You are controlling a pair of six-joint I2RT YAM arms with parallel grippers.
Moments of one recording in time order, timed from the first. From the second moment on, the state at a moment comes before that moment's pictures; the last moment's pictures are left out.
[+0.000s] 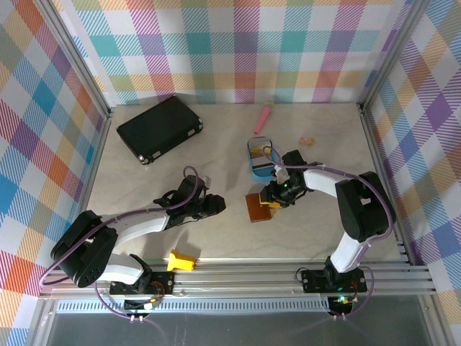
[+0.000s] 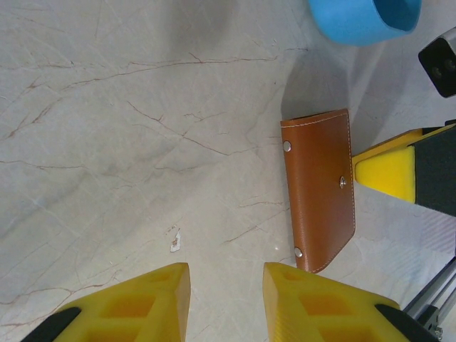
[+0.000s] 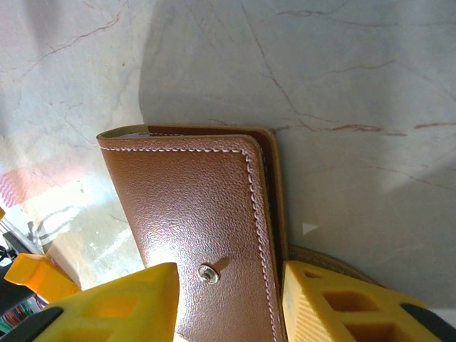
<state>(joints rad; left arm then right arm) -0.67 1.37 0.58 0.00 0.24 -0.88 0.37 1.72 0.93 -0.54 -0.61 0.37</state>
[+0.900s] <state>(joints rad) -0.67 1.37 0.58 0.03 0.24 -0.89 0.42 1.57 0.82 -0.41 -0.74 0.36</state>
